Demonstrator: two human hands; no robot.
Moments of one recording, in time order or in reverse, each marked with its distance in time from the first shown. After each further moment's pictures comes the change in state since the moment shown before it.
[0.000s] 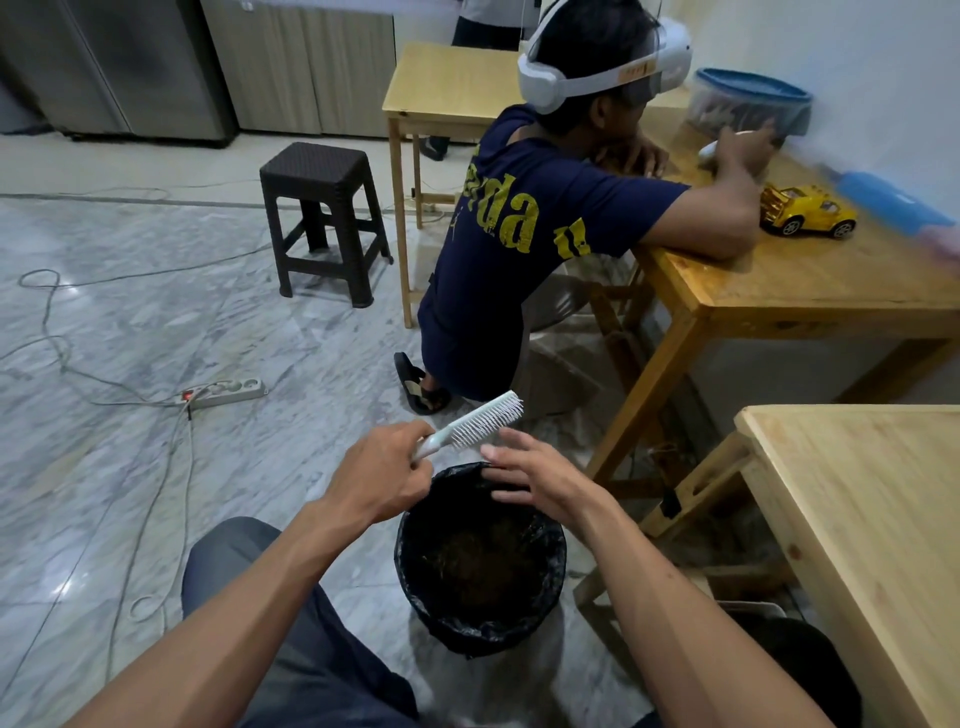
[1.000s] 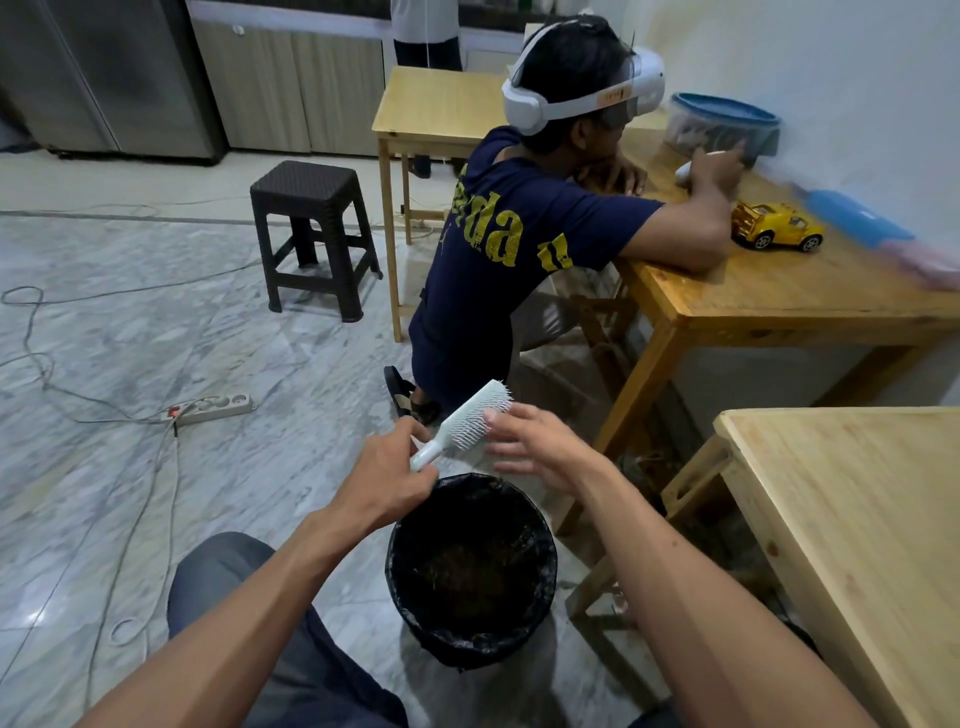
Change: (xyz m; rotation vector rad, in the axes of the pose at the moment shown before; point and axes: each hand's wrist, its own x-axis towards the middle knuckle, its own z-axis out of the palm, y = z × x) left_hand 0.001 0.018 -0.001 -0.256 -0.076 -0.184; right_hand -0.005 -0.044 -0.004 -0.034 0.121 -0.090
